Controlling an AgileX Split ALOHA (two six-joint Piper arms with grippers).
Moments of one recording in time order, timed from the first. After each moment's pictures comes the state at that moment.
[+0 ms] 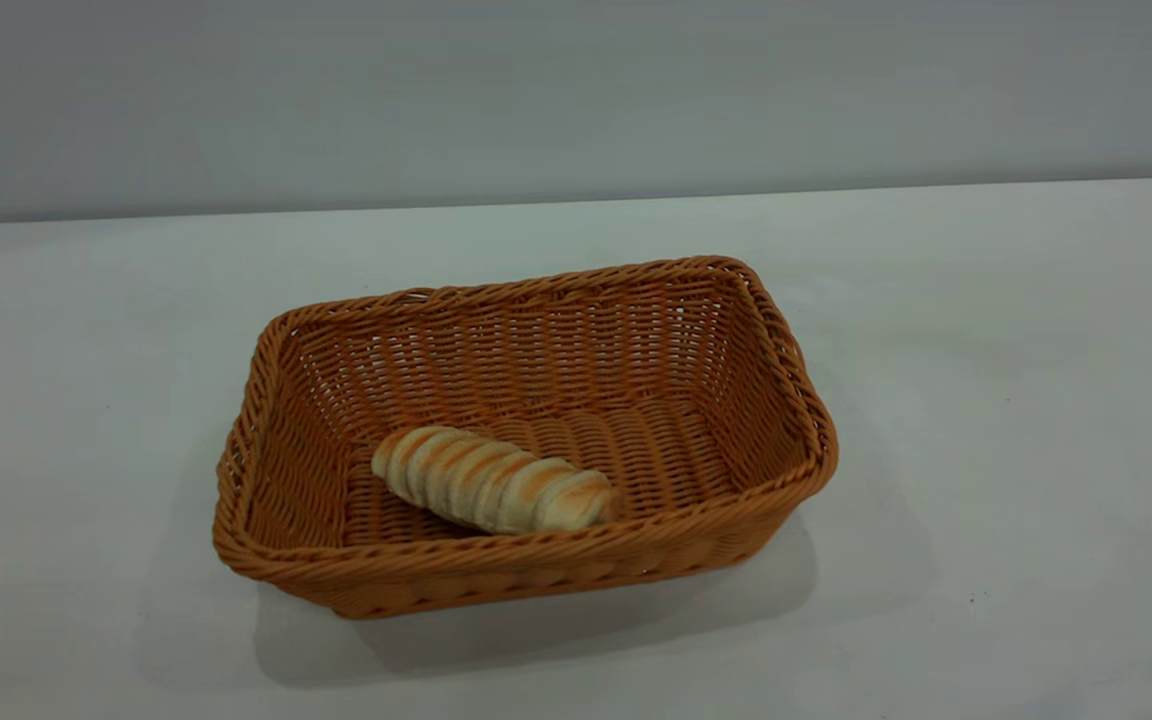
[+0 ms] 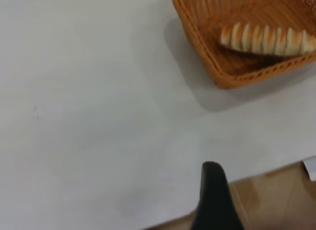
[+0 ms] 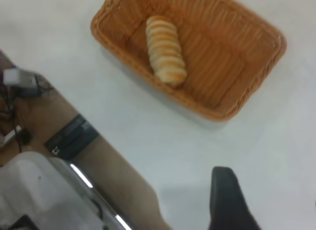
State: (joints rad) left arm -0.16 0.23 -0.62 -0.11 1.11 0.06; right arm 0.56 1.03 -1.31 0.18 1.24 -0.24
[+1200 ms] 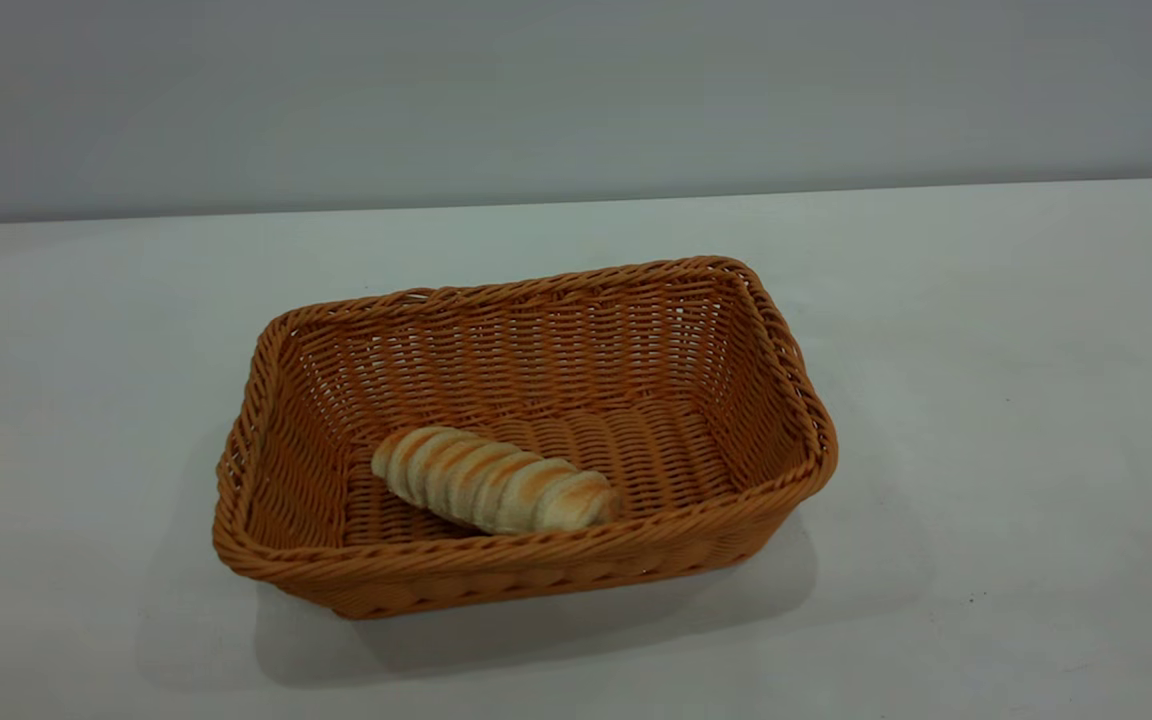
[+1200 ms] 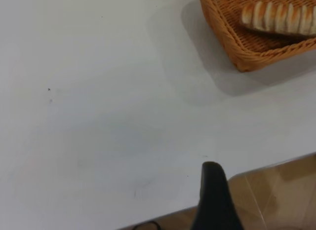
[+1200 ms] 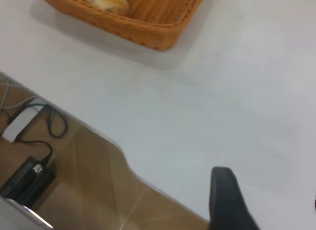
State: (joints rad) left arm -0.16 0.04 -0.49 -0.05 1.14 0.05; right arm 0.56 0.07 -0.50 -0.01 1.16 -0.03
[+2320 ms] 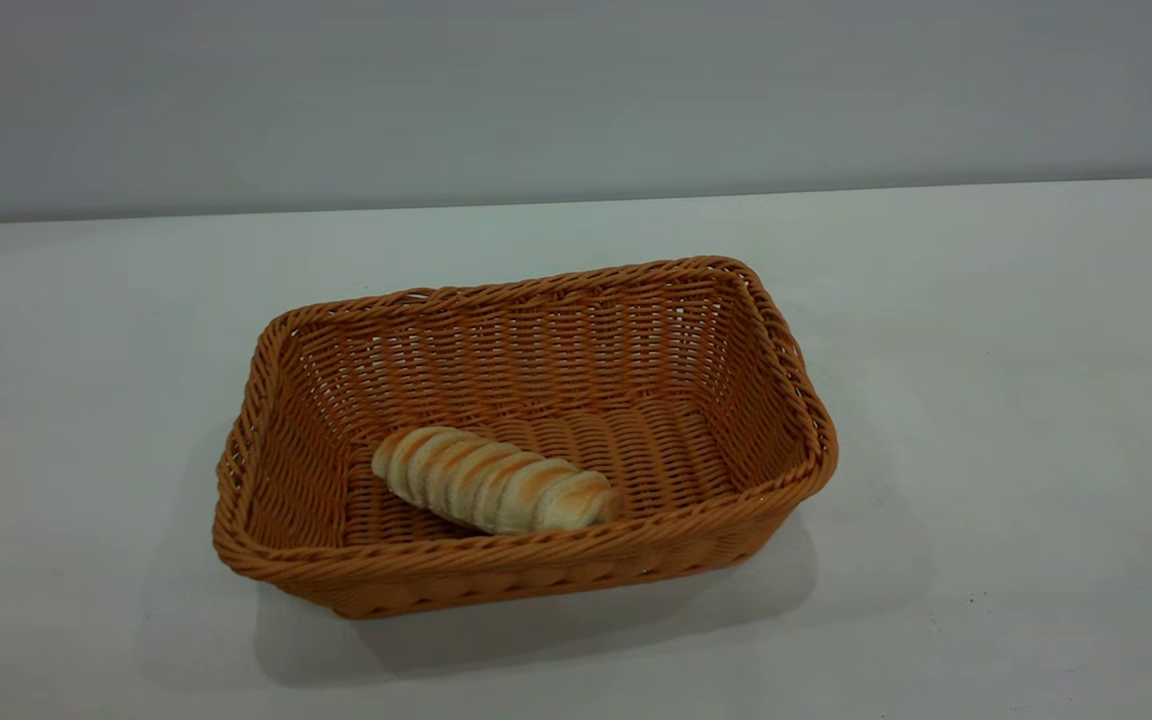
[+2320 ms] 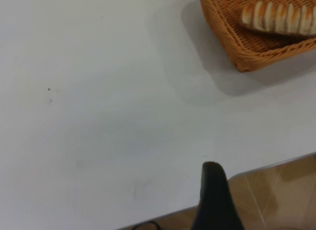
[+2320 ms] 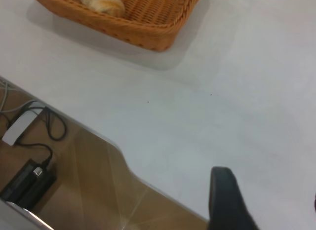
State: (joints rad) left arm -0.16 0.04 -0.49 -0.05 1.14 0.05; right arm 0.56 0.06 -0.49 -0.02 1.17 -0.01
